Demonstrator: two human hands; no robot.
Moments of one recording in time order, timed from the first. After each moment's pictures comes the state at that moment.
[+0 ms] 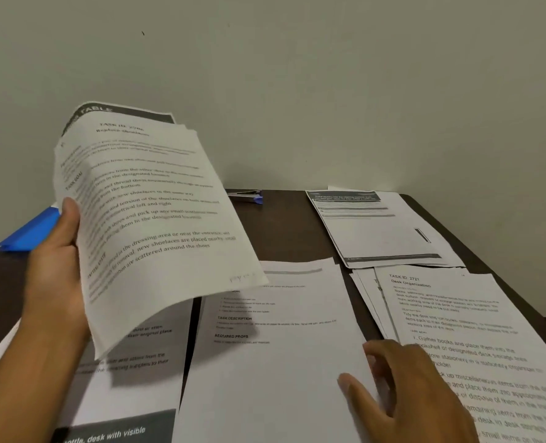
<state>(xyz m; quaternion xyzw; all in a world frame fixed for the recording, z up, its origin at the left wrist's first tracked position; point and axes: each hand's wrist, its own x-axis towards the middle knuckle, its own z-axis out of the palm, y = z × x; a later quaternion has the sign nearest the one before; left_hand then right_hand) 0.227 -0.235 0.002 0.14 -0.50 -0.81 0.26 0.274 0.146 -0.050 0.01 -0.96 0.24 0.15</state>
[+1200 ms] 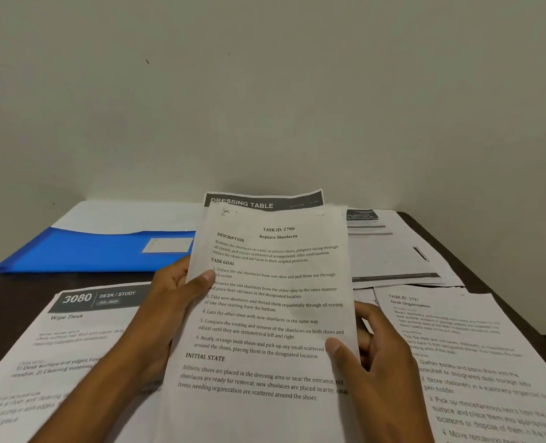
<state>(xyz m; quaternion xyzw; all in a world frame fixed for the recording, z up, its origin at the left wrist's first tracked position) 0.208 -0.138 -0.004 0.07 -0.64 -0.77 0.05 0.247 0.113 -0.024 0.00 -0.82 0.56 0.06</state>
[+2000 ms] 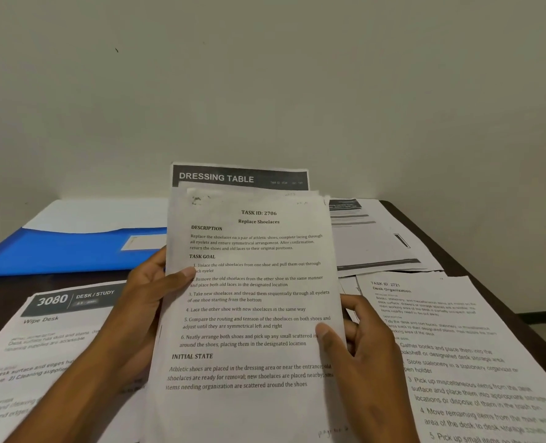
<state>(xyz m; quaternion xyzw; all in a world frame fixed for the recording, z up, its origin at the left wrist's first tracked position) 0.206 -0.138 -0.009 0.03 -0.55 -0.83 0.02 0.248 0.116 -0.029 -0.03 -0.80 0.59 0.08</state>
